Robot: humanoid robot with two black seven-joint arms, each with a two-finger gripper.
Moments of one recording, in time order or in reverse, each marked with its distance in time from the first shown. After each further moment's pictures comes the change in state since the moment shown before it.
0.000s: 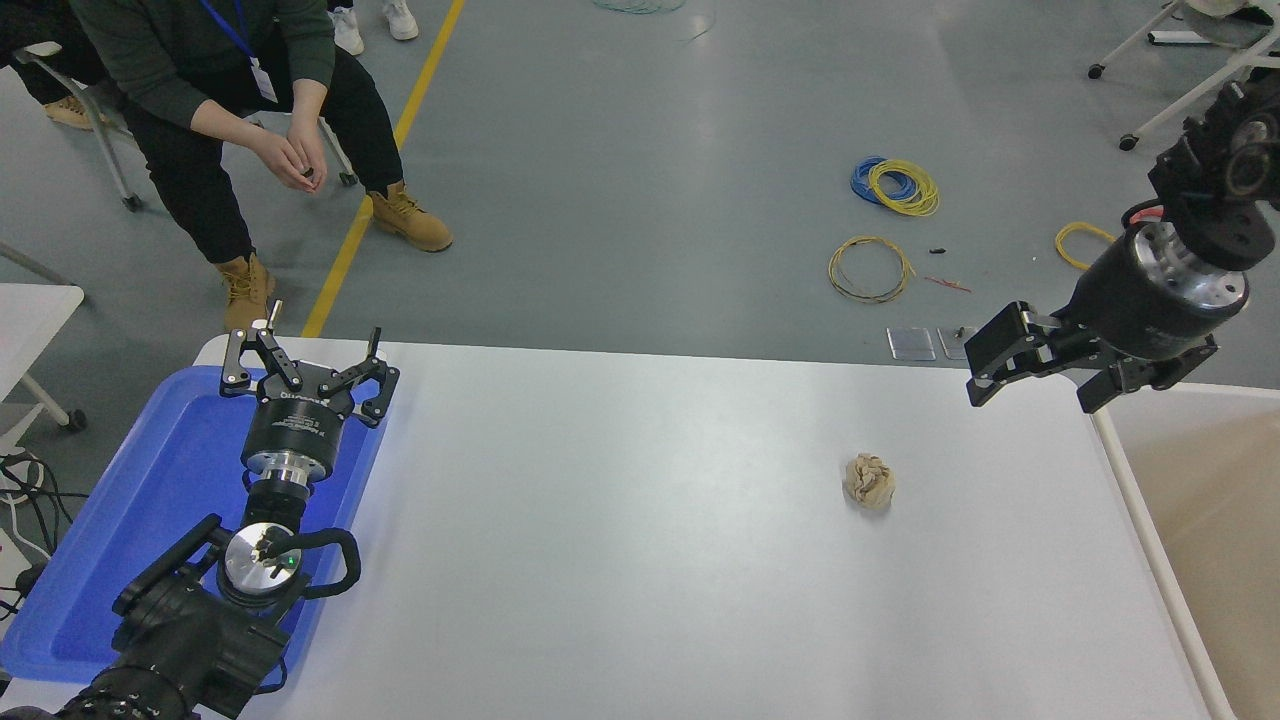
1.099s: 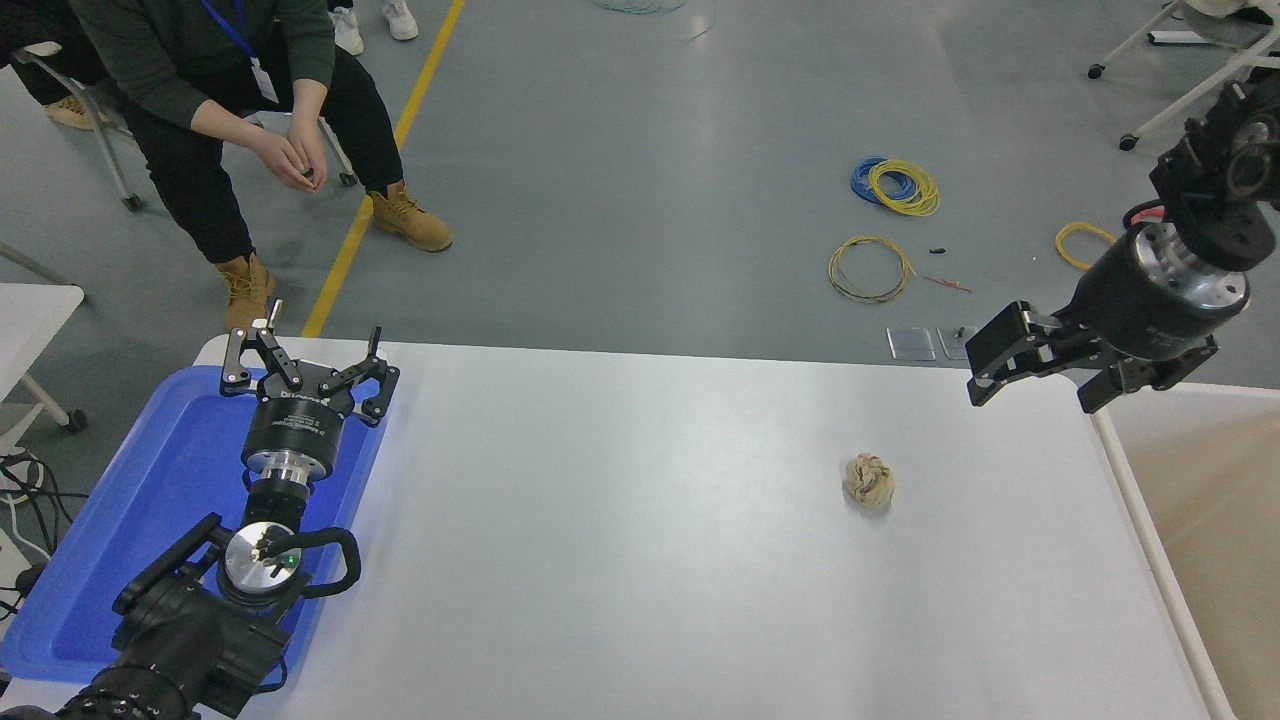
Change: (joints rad) left arm -0.001 0.000 0.000 0.000 0.000 0.000 0.000; right arm -0.004 -0.003 0.001 -0.006 -0.001 0.000 0.000
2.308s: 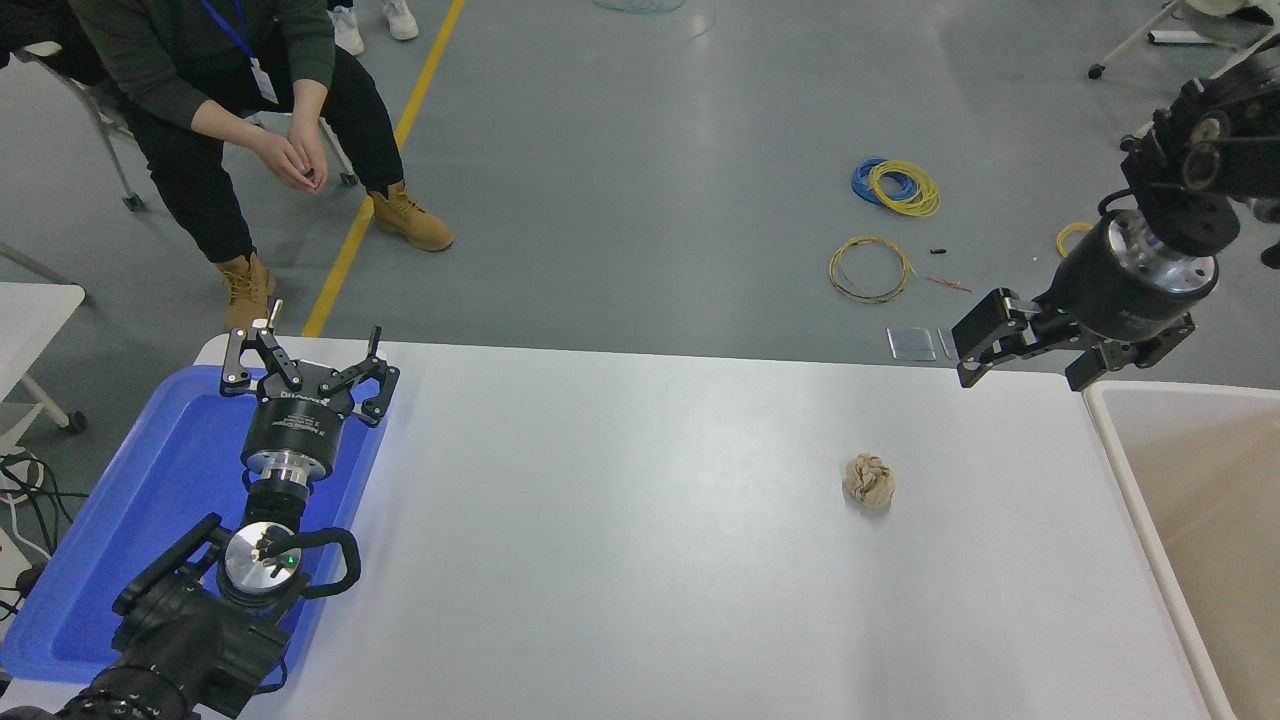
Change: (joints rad) left arm 0.000 0.000 0.000 0.000 0.000 -0.001 0.001; right arm -0.120 0.115 0.025 -0.217 0.011 0.000 0.002
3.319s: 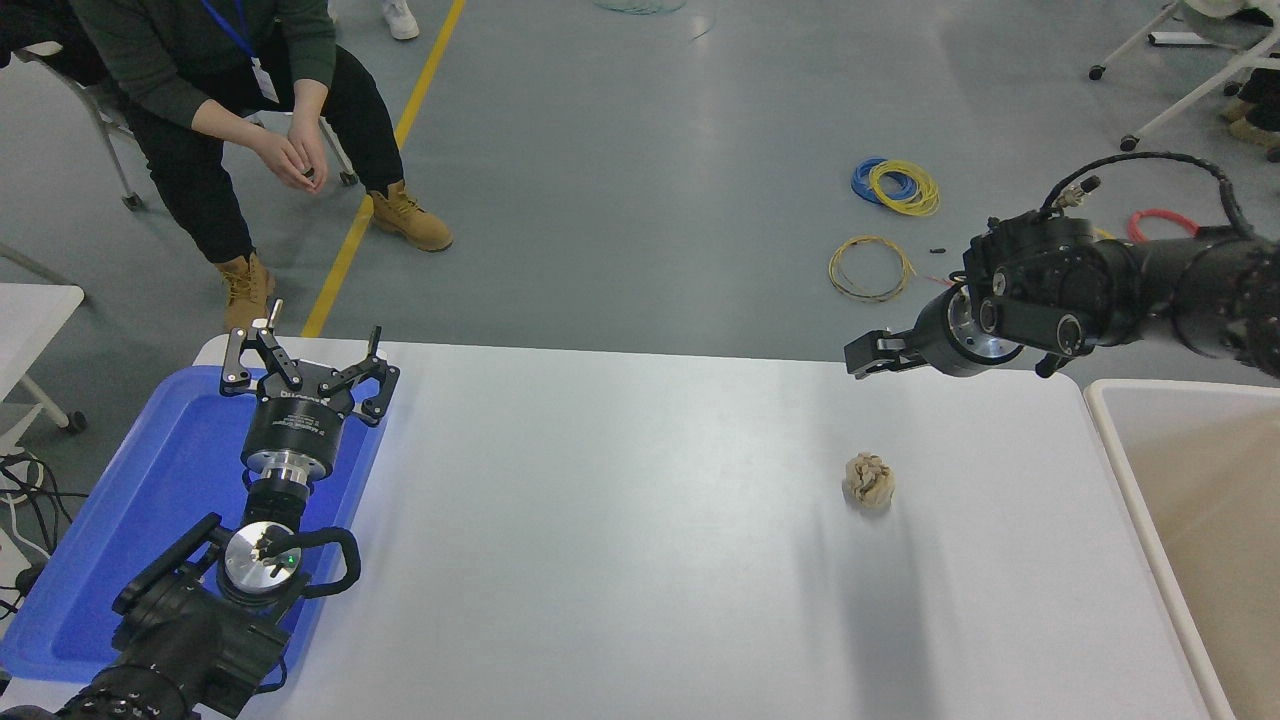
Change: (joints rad) left arm 0.000 0.000 0.000 0.000 0.000 0.000 0.000; right arm -0.474 0.226 0.080 -0.291 -0.001 -0.487 0.001
